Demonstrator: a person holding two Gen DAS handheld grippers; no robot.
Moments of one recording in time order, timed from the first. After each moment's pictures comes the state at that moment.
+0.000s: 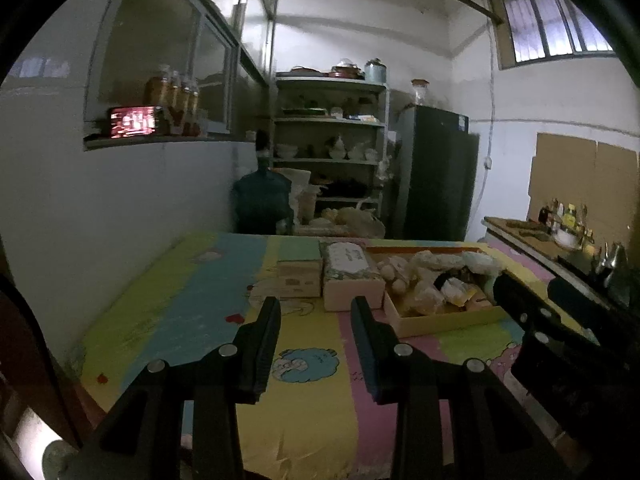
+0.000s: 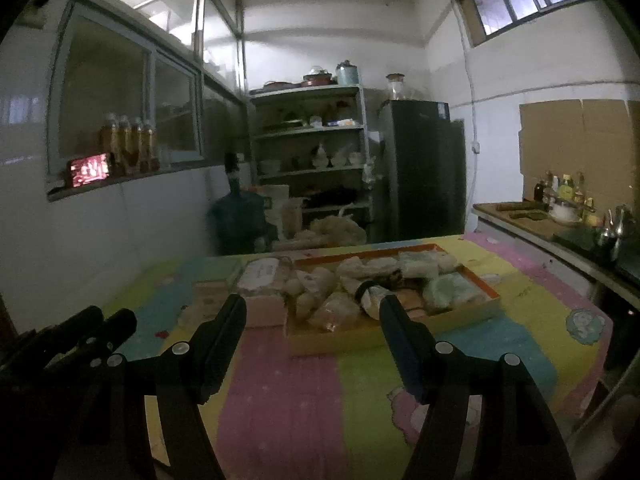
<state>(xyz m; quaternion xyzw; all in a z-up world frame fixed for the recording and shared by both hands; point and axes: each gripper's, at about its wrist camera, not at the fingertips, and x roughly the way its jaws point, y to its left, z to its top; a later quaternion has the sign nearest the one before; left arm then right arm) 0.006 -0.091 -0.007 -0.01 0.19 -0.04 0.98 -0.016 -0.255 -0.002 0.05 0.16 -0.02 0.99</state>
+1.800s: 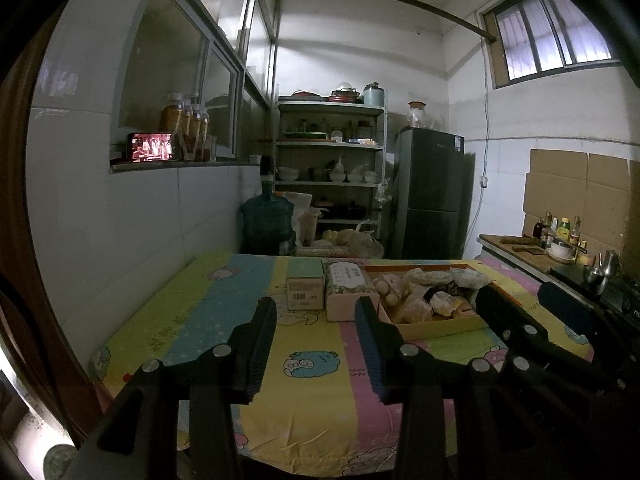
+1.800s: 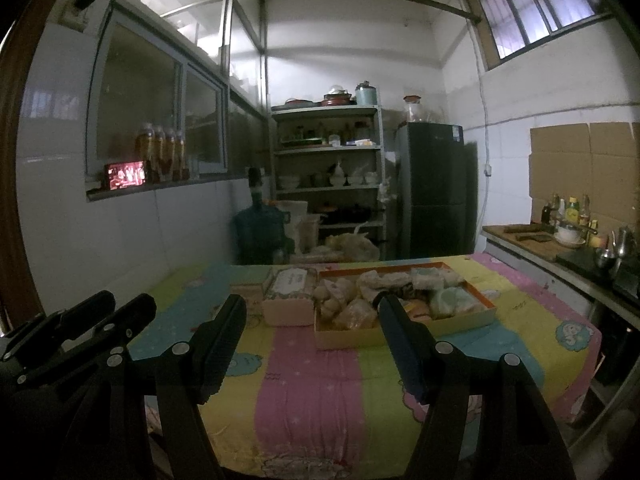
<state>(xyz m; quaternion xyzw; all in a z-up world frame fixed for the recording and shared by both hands) -0.042 -0.081 0.009 -0.01 0.15 -0.04 0.99 -0.069 -0.228 0.015 0.03 0.14 -0.01 0.99</state>
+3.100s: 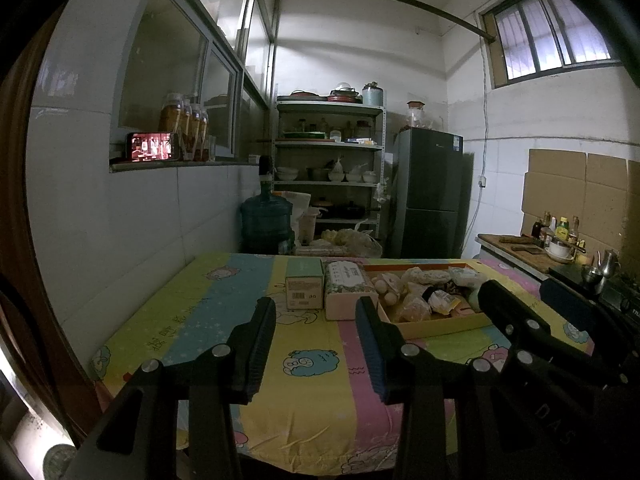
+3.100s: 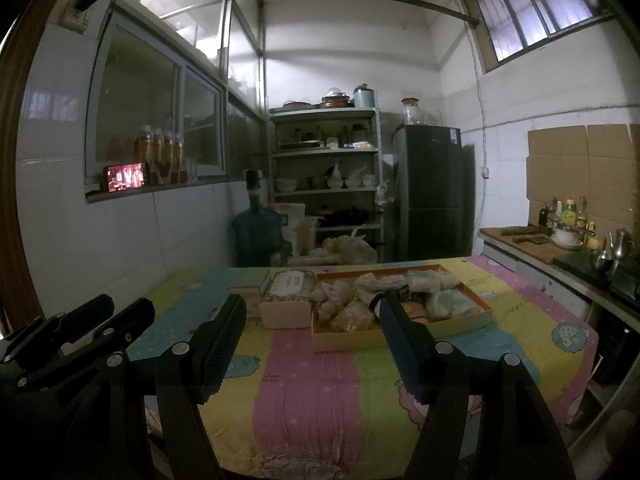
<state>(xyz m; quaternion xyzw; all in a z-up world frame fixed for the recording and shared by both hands) -0.043 -0.081 0.008 -0.01 0.15 -0.04 0.99 -0.074 -0.226 0.021 0.03 0.13 -0.01 0.99</state>
